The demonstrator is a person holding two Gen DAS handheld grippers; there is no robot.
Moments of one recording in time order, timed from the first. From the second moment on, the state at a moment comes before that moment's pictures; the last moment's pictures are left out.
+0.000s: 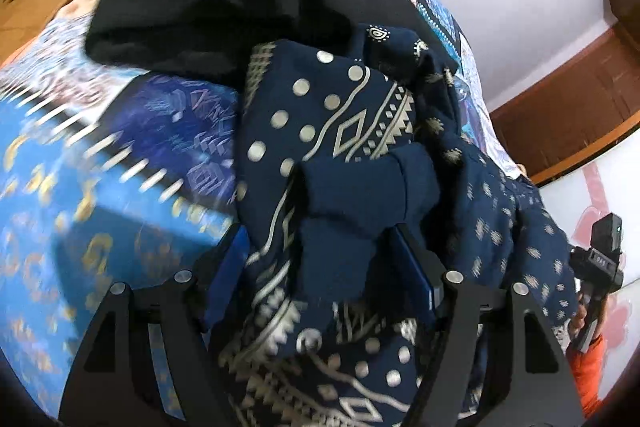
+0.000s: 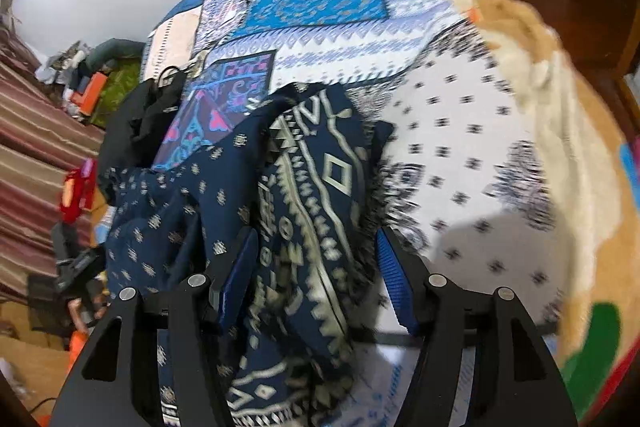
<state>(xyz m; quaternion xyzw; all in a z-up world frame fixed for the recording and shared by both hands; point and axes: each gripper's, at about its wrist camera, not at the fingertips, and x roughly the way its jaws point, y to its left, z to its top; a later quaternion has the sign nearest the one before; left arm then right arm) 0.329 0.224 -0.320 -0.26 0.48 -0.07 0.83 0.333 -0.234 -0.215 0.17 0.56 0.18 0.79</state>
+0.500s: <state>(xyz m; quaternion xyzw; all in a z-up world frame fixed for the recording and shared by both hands) 0.327 0.194 -0.260 -0.20 0.46 -0.05 0.86 0.331 -0.204 -0.191 0.16 0.54 0.21 0.80</state>
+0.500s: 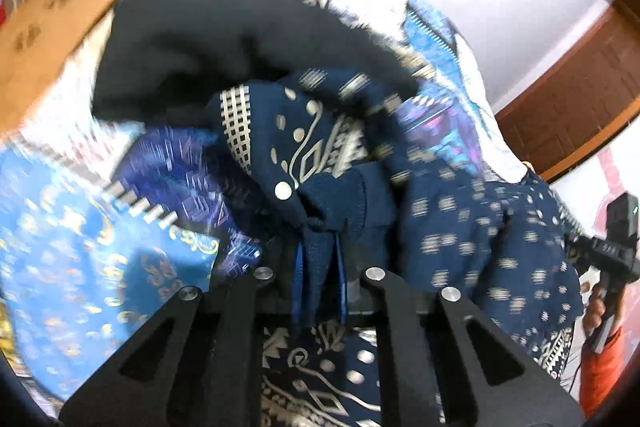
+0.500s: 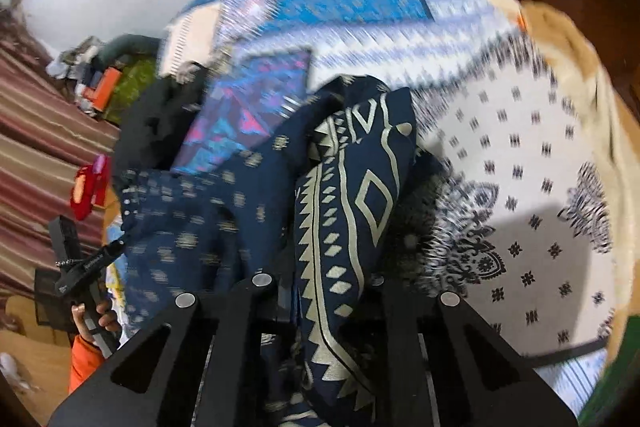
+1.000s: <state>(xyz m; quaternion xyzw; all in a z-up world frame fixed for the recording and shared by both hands) 0.309 0.170 -0.058 -0.12 0.30 -0.07 0.94 0.334 -0.169 -0.023 0.12 0.38 0.27 0.88</state>
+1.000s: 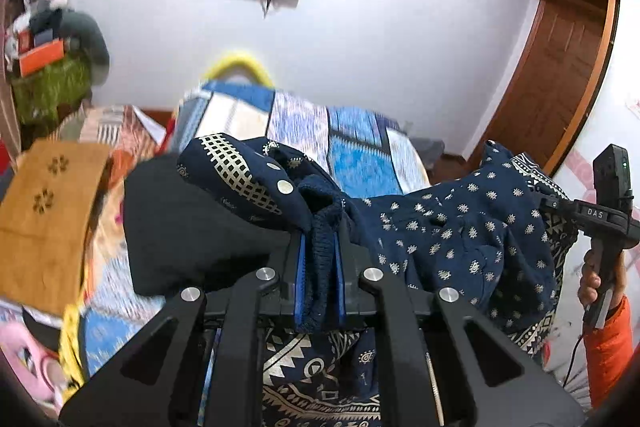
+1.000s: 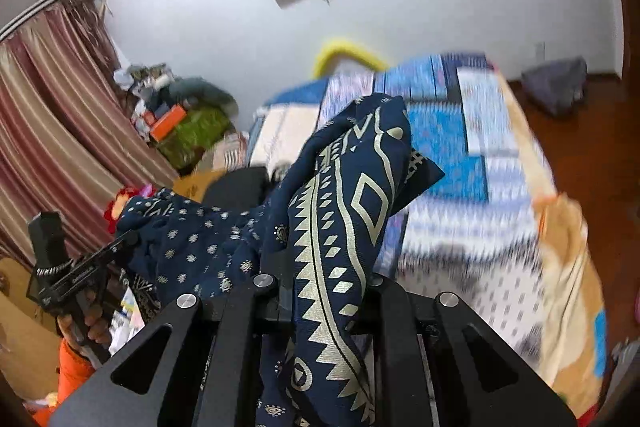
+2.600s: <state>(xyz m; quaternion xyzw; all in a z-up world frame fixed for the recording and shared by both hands) 0.281 0.195 -0.156 -0.03 0.43 0.03 0.90 0.292 -0.180 -0.085 -0.02 0.42 0.18 0.89</state>
